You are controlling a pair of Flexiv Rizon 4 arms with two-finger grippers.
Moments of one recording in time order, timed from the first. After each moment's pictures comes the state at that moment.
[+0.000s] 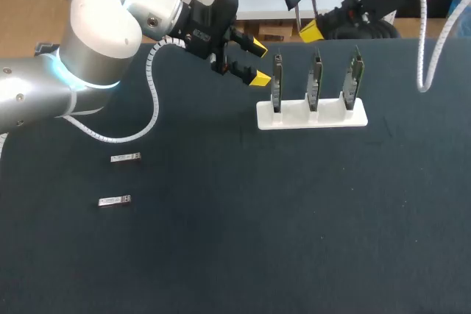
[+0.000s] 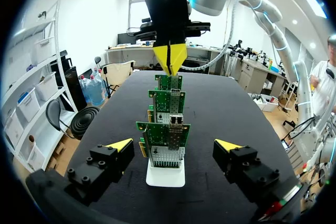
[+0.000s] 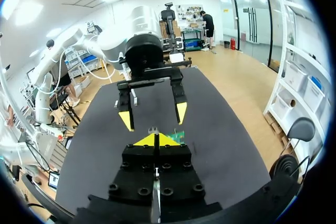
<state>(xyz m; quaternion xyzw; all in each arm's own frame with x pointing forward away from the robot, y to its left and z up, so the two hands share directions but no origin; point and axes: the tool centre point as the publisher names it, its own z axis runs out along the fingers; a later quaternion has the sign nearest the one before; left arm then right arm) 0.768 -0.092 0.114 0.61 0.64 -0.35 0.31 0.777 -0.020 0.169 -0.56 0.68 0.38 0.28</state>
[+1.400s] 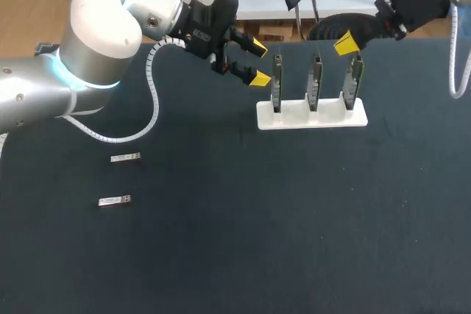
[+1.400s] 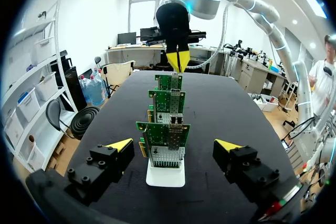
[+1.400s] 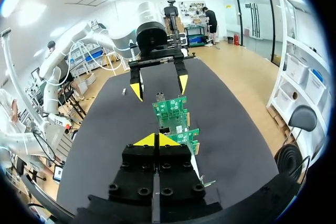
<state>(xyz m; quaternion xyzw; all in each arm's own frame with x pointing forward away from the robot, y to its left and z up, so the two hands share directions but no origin) 0.768 -0.092 0.114 0.61 0.64 -0.35 0.31 0.761 -0.075 0.151 -0.57 0.68 0.39 0.26</state>
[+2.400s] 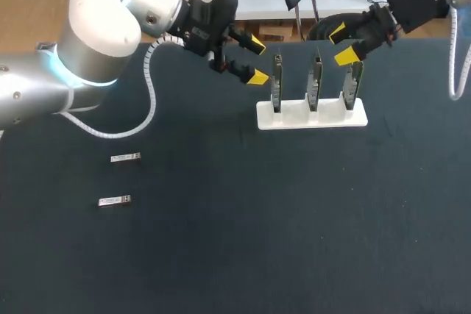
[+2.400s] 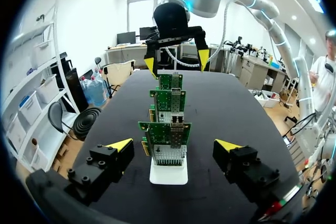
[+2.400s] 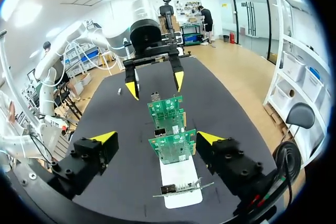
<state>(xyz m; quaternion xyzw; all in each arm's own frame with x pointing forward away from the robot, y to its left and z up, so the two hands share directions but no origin) 0.771 -0.086 0.118 0.62 0.64 -0.33 0.32 0.766 -0.072 0.148 -0.56 0.69 0.38 0.26</state>
